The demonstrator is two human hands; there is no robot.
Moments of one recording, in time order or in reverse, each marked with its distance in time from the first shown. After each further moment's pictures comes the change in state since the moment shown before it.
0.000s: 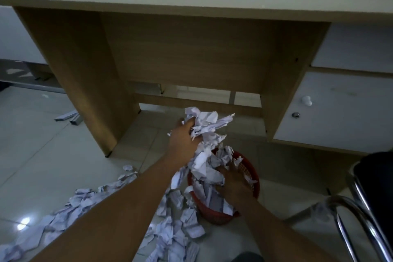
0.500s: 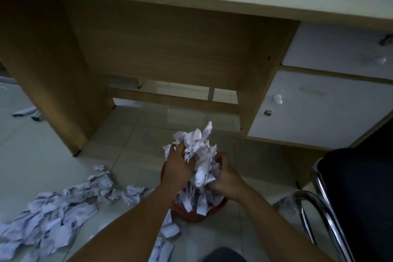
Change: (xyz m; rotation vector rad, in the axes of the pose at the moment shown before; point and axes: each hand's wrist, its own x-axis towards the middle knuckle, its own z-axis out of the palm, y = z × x) left_hand -0.039 -0.014 0.102 -0.205 -0.051 -0.203; right_hand -0.015 0.029 -0.064 0.475 -0.109 0.098
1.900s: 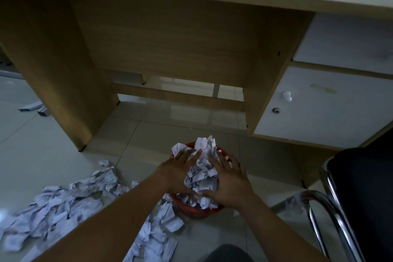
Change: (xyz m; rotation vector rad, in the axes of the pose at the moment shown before) left_hand 0.002 -0.018 -0.035 0.847 -0.667 0.335; right_hand -0.013 -0.005 0.015 -0.718 0.027 -0.098
